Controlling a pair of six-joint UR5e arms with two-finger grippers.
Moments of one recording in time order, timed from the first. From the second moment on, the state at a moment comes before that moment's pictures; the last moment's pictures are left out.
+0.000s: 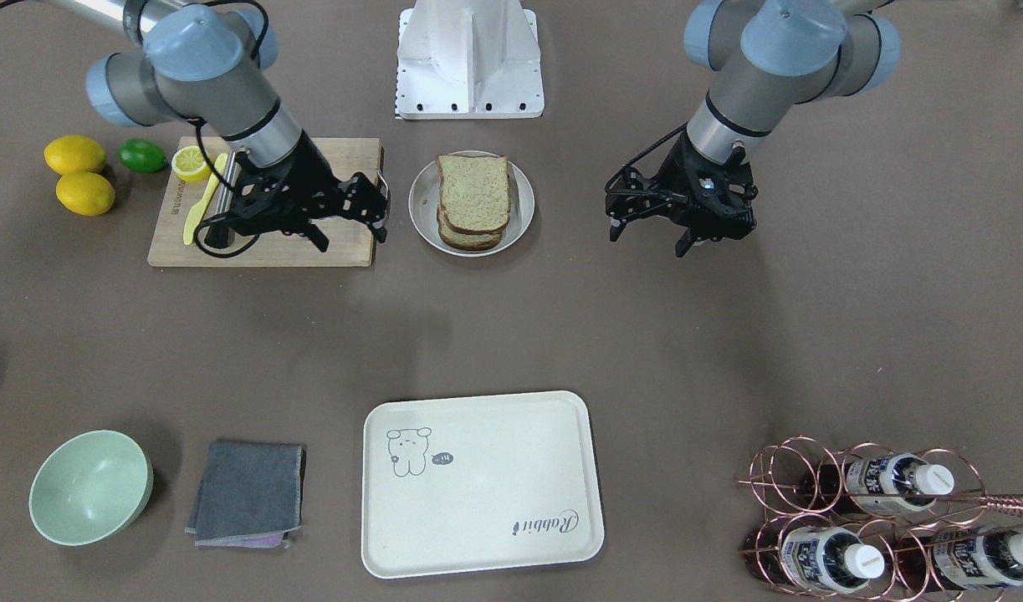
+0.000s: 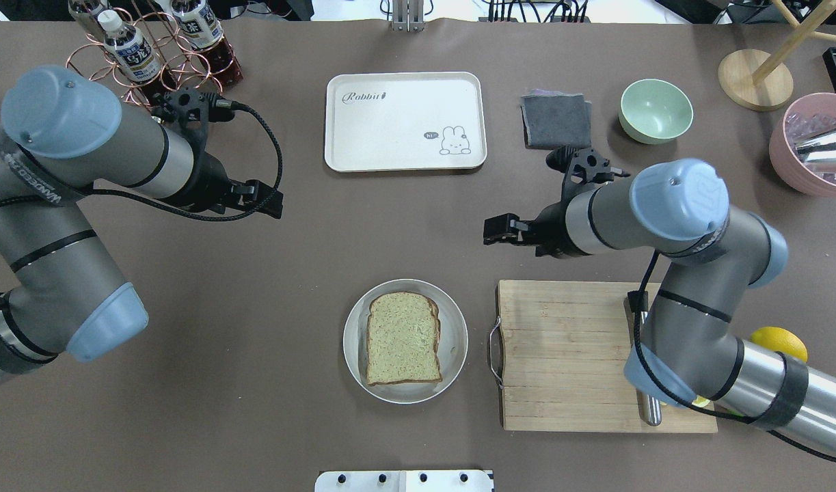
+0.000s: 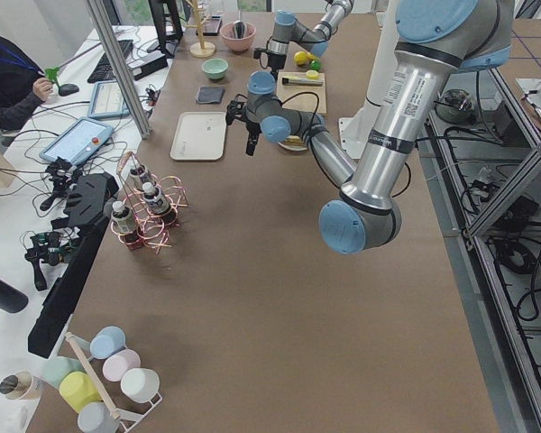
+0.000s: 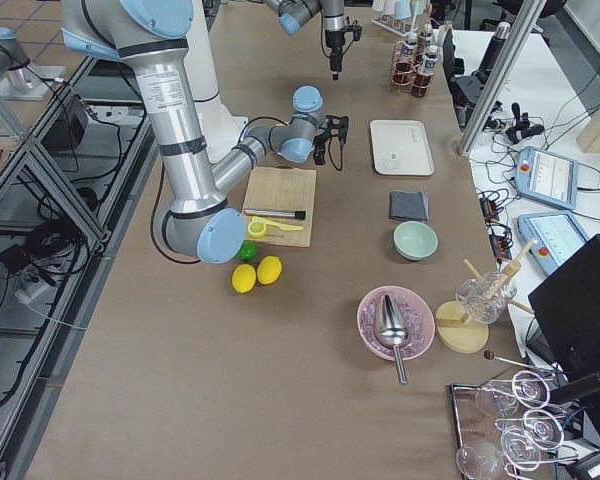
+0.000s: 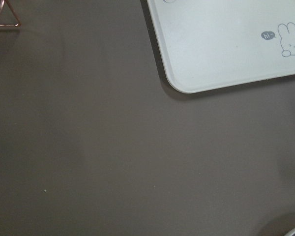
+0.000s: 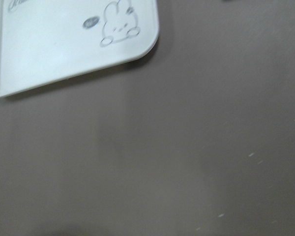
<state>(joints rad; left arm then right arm) -0.72 -1.97 -1.88 -1.83 -2.03 -1.02 0.67 -1.25 1.83 -1.10 1.96 1.33</state>
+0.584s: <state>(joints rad) -0.60 -2.01 -1.89 -1.83 -1.98 -1.14 1.08 -1.33 1.81 -1.52 2.09 0.60</state>
